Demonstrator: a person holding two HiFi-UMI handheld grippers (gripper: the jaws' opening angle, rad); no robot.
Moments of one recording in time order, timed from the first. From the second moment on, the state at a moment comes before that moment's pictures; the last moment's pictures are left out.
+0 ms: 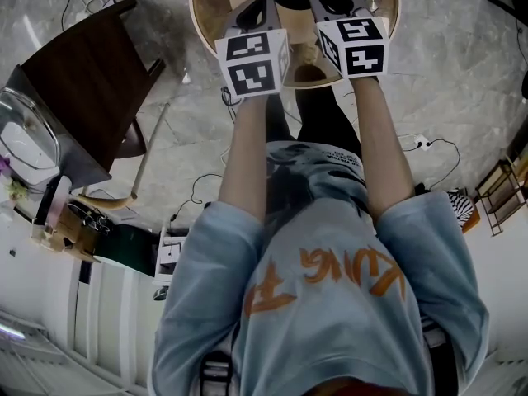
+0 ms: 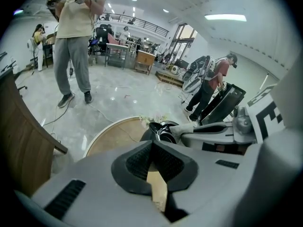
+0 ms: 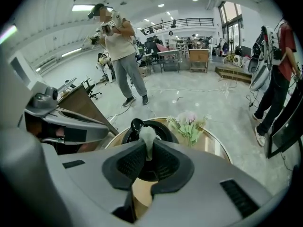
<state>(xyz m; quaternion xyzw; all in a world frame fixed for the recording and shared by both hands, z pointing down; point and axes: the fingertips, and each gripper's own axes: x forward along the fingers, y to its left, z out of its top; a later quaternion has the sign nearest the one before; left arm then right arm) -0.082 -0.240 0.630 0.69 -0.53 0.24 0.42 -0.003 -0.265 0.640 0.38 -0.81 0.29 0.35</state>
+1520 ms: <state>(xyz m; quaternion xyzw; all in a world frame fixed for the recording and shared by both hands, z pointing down) -0.076 -0.222 0.607 0.70 -0.54 0.23 0.41 -0.001 -0.253 0.630 0.40 -0.81 0.29 0.32</state>
